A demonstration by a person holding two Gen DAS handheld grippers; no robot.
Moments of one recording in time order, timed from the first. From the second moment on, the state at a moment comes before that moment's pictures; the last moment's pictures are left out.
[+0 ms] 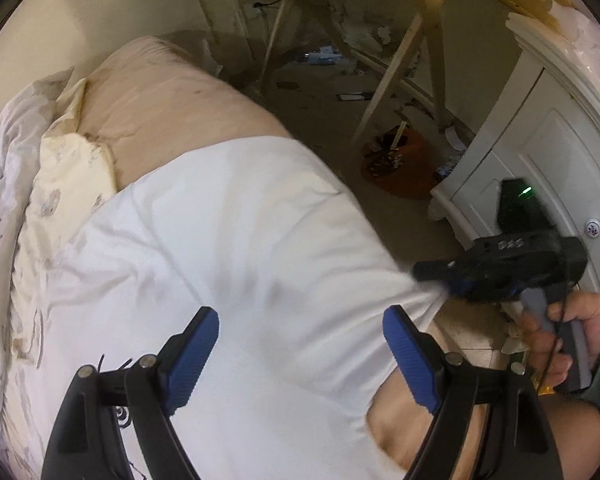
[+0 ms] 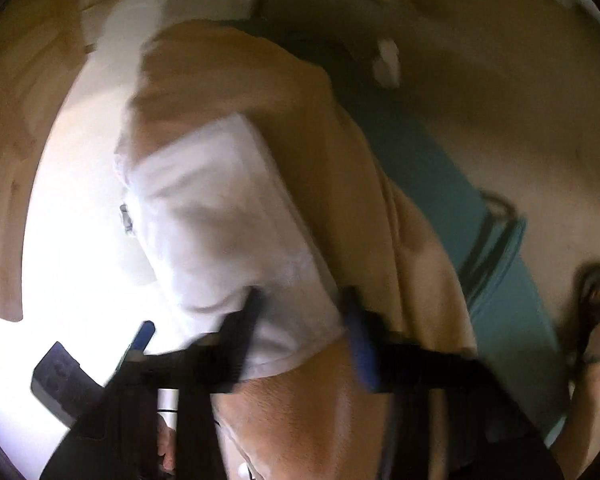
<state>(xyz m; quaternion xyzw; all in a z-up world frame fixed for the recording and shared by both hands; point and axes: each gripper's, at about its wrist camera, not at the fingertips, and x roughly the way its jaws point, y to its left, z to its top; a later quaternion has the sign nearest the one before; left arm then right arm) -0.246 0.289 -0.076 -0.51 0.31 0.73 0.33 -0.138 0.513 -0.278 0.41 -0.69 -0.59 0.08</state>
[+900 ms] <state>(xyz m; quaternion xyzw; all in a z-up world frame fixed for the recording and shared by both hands) -0.268 -0.025 -0.089 -0.58 -0.05 0.79 0.22 -0.194 0.206 -0.076 0.52 -0.08 -0.79 0.32</state>
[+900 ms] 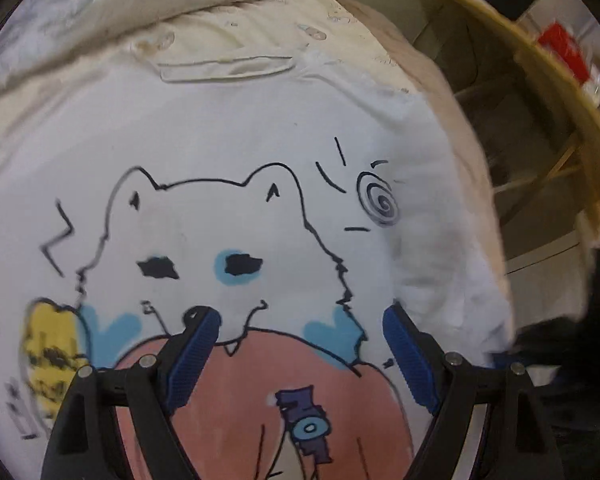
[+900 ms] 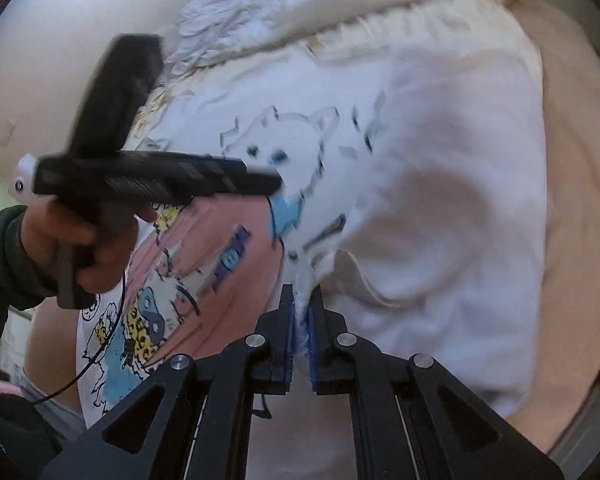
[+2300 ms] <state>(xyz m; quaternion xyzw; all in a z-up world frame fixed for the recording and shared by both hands) -0.265 -0.046 -0.081 -0.50 -0.14 0.84 0.19 -0.145 0.226 -0.073 0.51 -0.14 -0.79 0.30</state>
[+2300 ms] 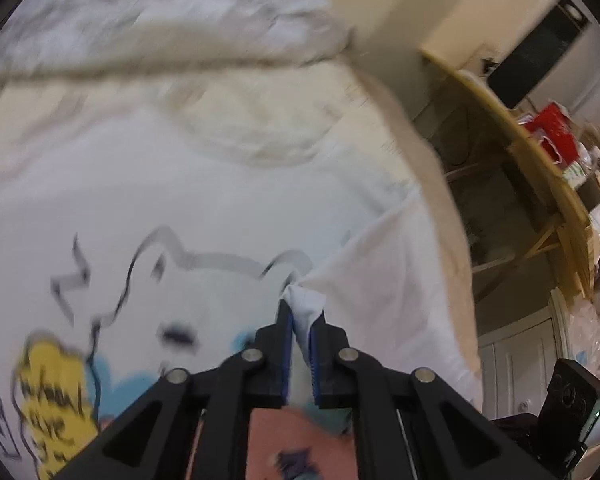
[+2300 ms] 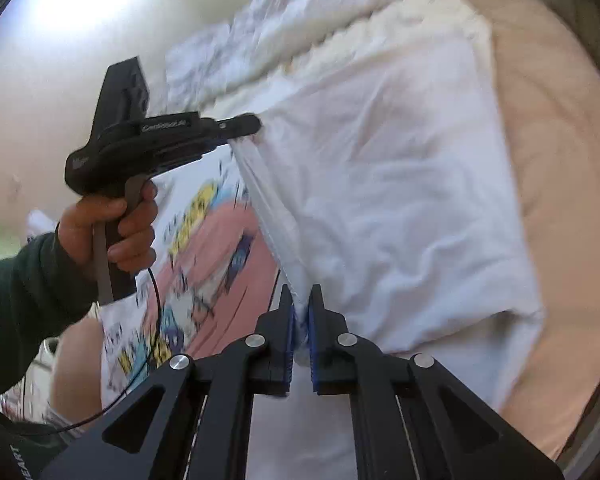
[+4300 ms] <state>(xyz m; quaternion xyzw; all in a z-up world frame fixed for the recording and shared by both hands) -0.205 -0.026 -0.095 -0.52 -0.03 0.80 0.29 -0.282 0.275 -0.065 0.45 -0.17 -0.86 0.19</state>
